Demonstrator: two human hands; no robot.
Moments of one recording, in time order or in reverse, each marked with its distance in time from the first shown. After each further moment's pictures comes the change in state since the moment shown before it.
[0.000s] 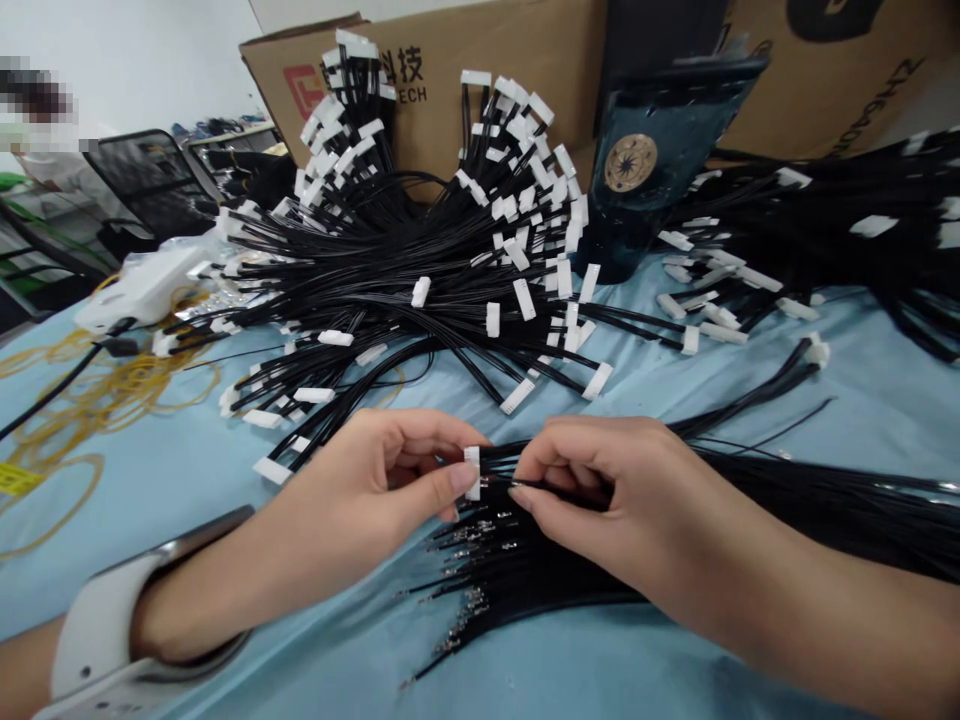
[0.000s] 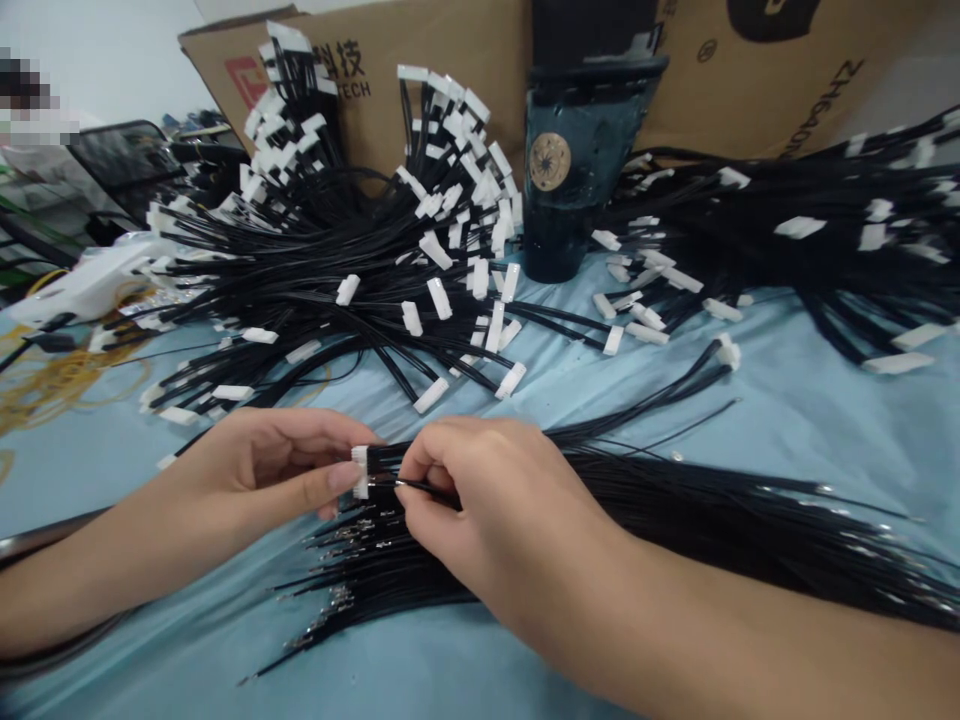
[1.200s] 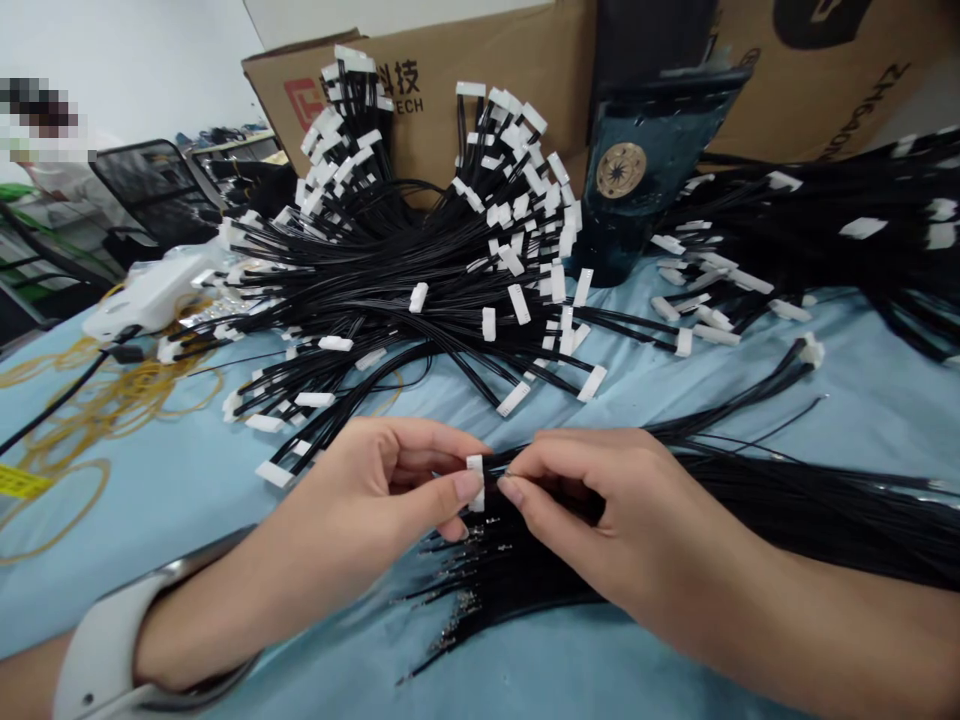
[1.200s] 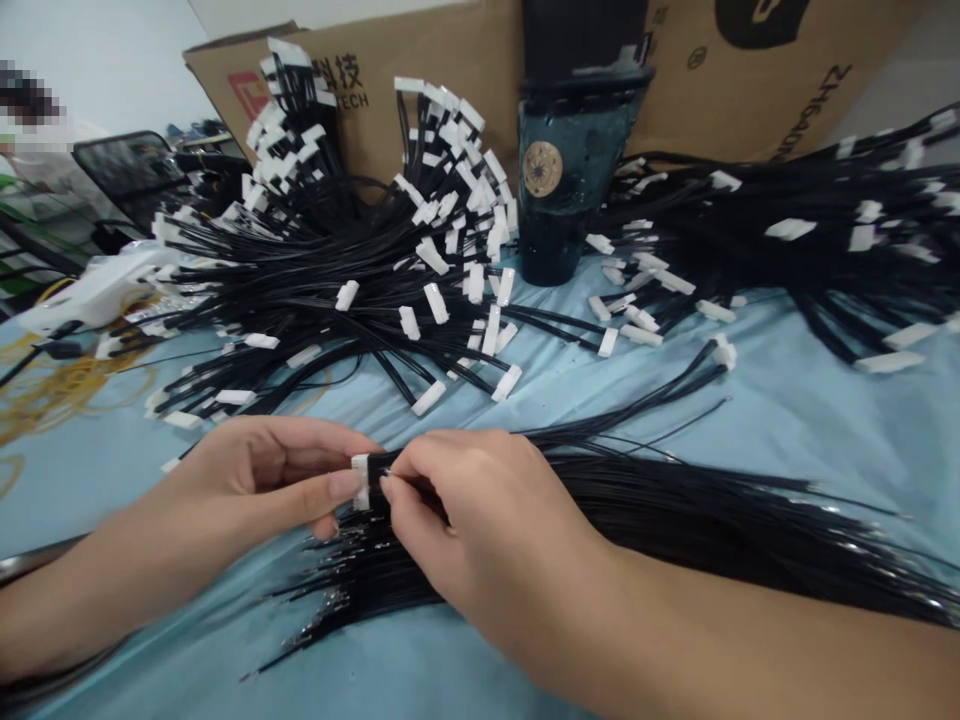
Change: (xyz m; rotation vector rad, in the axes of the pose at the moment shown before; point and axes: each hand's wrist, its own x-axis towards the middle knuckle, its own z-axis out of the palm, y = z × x) left_hand -0.003 0.007 0.007 -0.154 0.085 -0.129; right_hand -0.004 -0.002 0.003 0.002 0.023 -0.061
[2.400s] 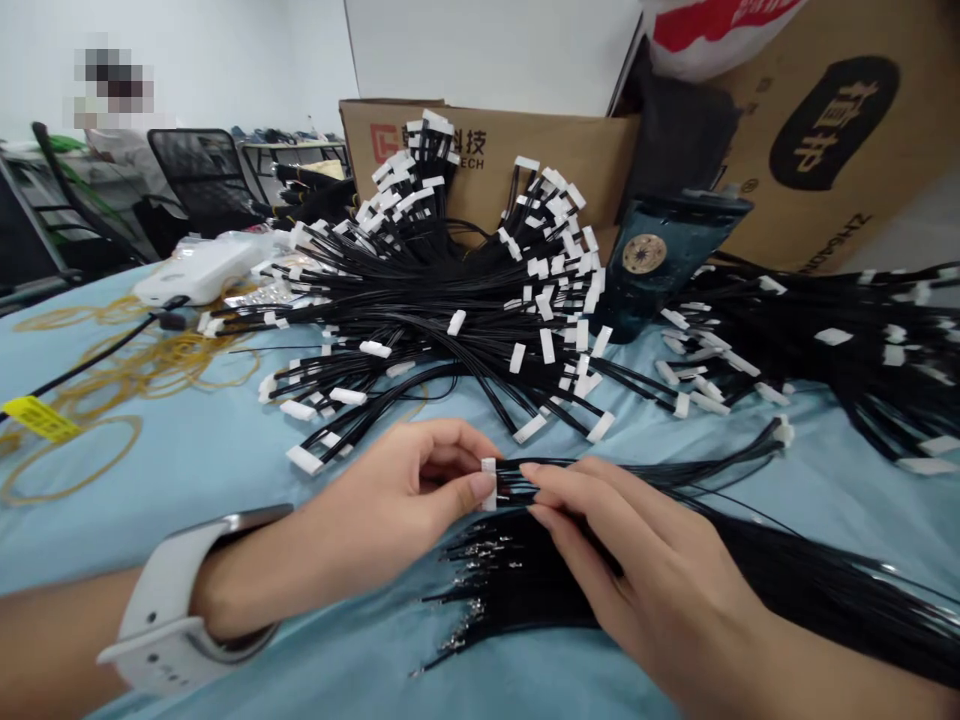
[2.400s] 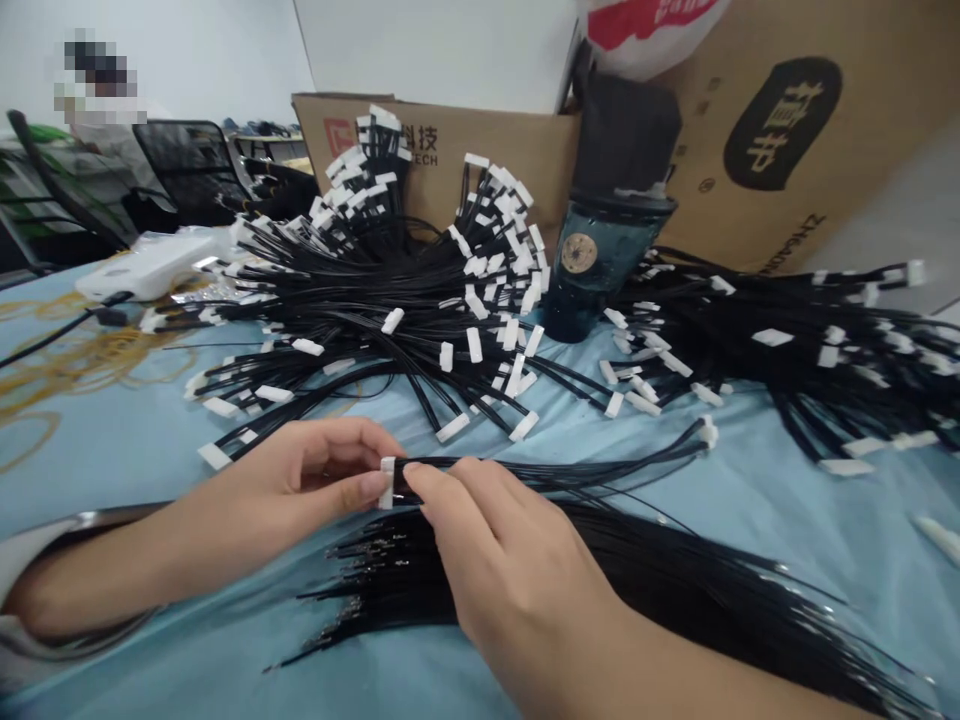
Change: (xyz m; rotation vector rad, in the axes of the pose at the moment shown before) left_hand -0.004 -0.003 -0.003 0.107 -0.113 0.157; right_hand -0.019 0.014 0.005 -0.385 0.237 -0.480
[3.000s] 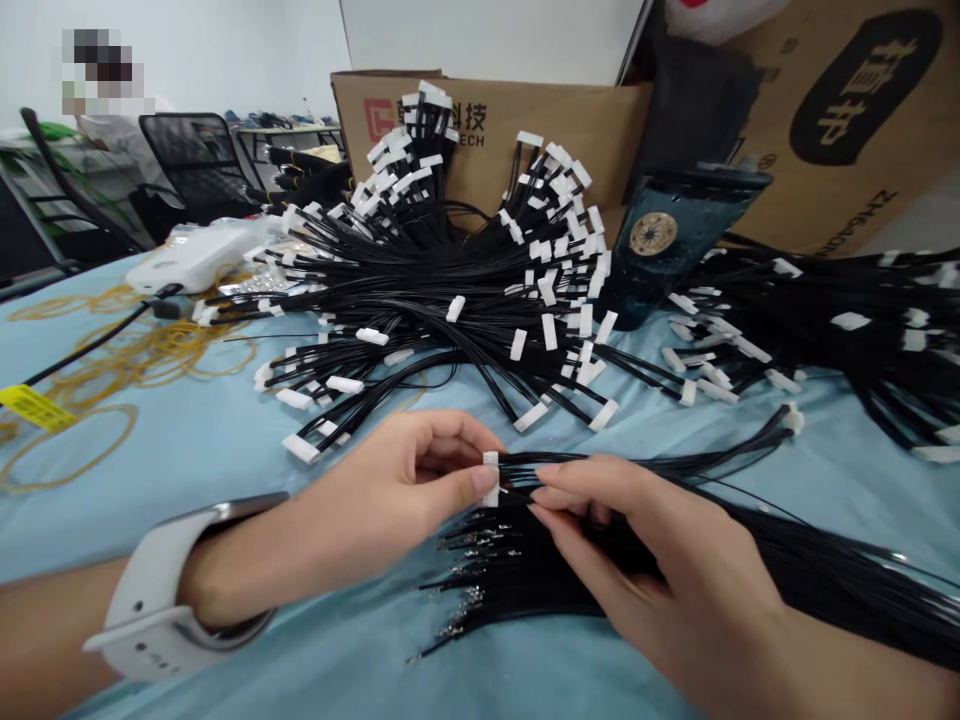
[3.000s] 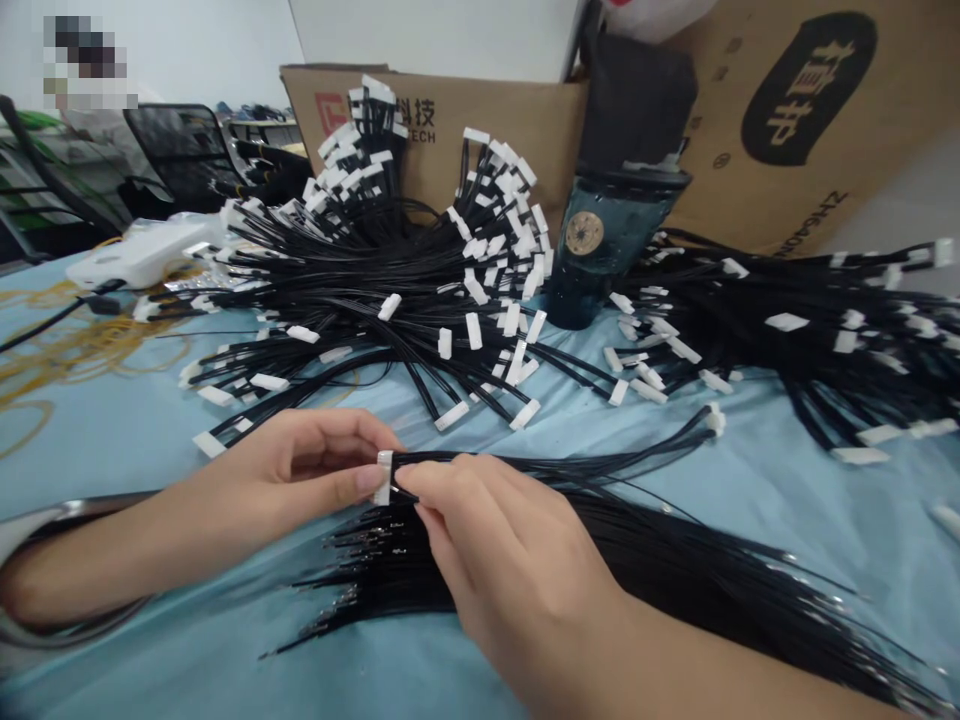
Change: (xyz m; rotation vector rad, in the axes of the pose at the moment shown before) left_hand 0.001 0.003 0.001 -0.031 0.039 -0.004; right_hand 0.002 -0.005 -0.002 0.071 0.046 0.089
